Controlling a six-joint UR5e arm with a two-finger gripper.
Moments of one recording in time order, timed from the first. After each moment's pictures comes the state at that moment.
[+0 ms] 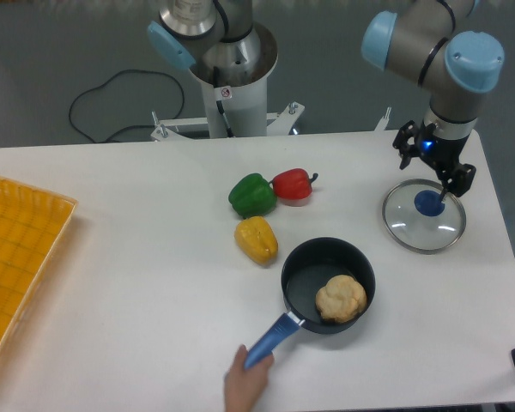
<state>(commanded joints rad) 2.95 -1.87 -1.68 -1.10 1.54 1.77</state>
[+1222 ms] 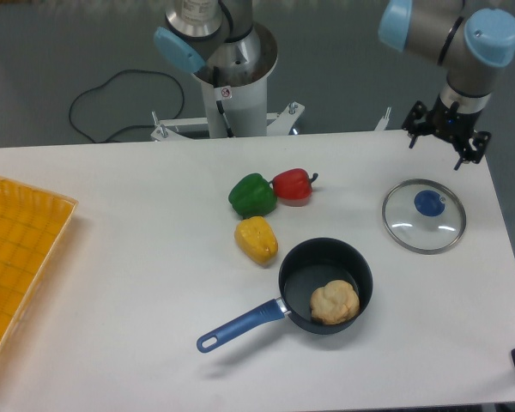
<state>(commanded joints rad) 3.05 -1.84 -1.77 -1.10 1.55 1.53</state>
